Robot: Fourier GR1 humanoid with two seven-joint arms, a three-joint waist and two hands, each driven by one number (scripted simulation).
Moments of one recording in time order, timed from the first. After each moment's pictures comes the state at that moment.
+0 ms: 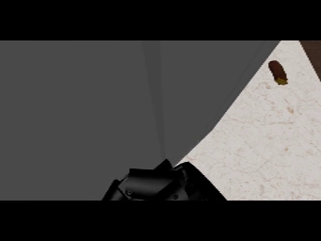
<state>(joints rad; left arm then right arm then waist) 0.55 0.47 -0.08 -2.02 0.73 -0.20 -0.45 -0.58 -0.05 0.70 -2.17 0.07 -0.42 0.68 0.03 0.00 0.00</state>
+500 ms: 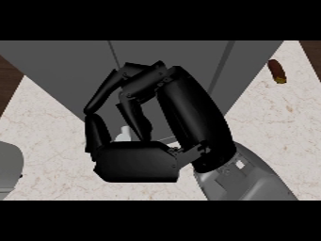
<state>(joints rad) 0.62 0.50 0.06 -1.97 0.81 -0.34 -0.47 -0.77 0.00 0.43 -1.81 -0.09 -0.31 0.53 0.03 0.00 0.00</state>
